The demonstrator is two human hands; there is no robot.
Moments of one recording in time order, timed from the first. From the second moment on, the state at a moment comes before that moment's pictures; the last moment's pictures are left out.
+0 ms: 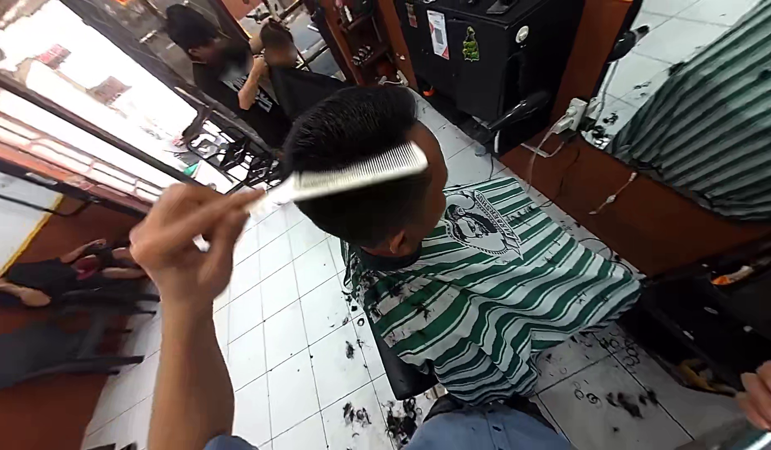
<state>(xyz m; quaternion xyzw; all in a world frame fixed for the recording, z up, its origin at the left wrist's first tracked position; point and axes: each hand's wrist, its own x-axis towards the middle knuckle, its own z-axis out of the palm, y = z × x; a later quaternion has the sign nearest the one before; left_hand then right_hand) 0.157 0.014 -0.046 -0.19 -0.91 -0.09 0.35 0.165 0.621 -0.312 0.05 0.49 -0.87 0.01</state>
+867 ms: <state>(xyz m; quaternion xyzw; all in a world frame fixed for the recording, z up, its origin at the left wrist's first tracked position) 0.195 0.001 -0.079 -0.33 -0.88 -0.15 0.32 0.320 0.502 -0.309 0.11 0.55 -0.81 -0.16</state>
